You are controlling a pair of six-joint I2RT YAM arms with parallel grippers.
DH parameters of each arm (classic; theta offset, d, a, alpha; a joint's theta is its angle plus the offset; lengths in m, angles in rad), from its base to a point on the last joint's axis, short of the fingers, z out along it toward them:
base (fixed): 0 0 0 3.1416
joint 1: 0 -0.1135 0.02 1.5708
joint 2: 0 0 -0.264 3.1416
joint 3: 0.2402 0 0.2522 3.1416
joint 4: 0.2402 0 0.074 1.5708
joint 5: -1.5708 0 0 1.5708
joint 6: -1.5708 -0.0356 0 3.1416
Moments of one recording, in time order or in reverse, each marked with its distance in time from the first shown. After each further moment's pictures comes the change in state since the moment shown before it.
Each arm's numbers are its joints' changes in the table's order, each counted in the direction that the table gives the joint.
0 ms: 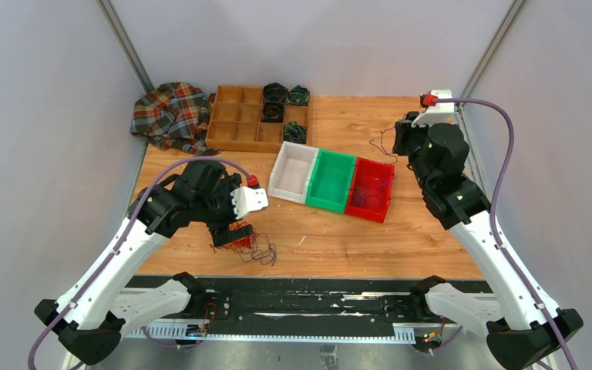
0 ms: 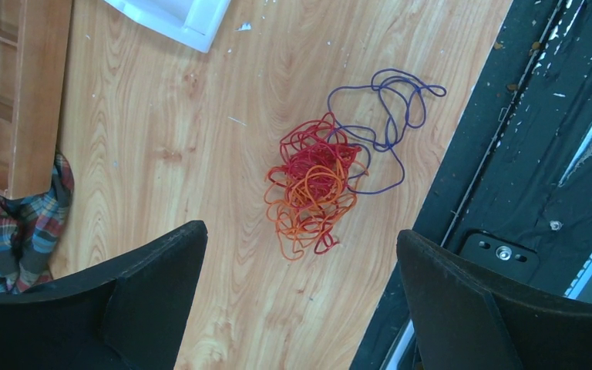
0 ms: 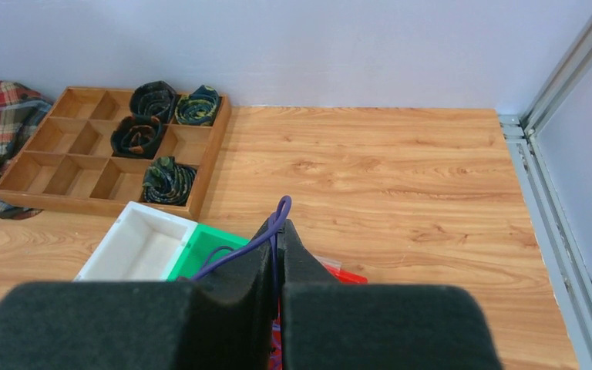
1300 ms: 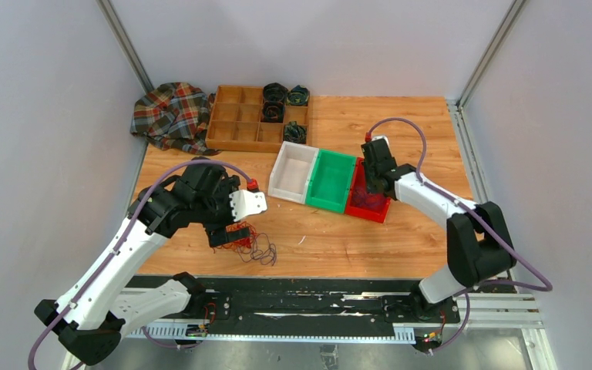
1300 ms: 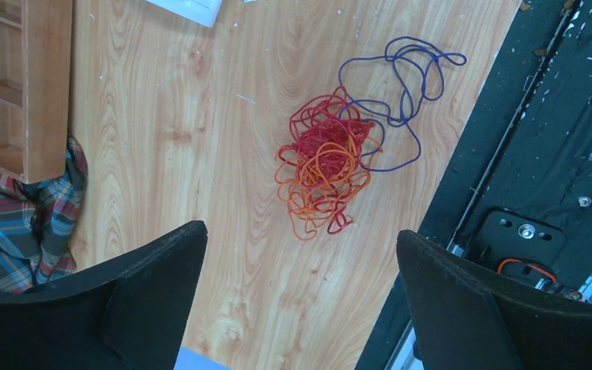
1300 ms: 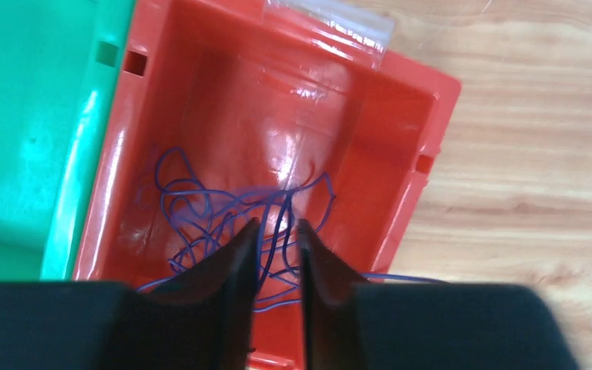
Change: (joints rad) left arm -0.001 -0.002 -0.003 0.031 0.051 -0.055; right arm 0.028 0.510 -0.193 0.119 0.006 -0.077
